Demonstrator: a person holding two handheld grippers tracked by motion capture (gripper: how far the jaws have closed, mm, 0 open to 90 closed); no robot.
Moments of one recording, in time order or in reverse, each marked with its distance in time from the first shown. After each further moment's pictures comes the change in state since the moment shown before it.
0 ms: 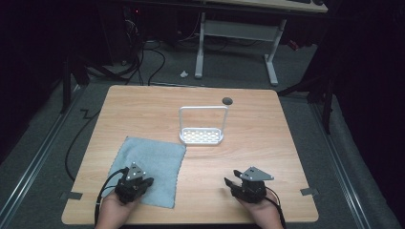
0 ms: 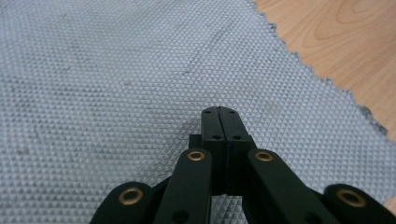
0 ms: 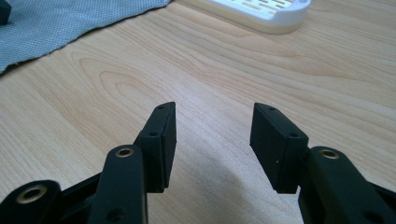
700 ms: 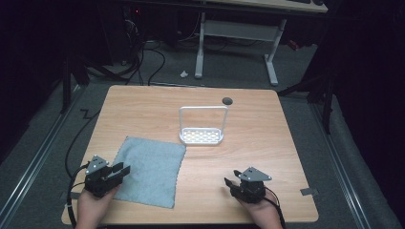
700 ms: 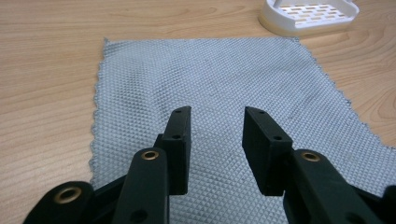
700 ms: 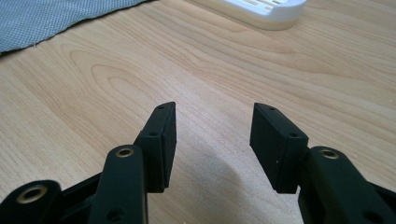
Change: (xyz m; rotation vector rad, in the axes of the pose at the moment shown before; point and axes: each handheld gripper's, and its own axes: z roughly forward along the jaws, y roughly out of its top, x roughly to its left) left arm 0.066 -0.021 -0.047 -0.226 0.127 -0.223; right arm 0.002 0.000 0.002 0.015 -0.029 -0.010
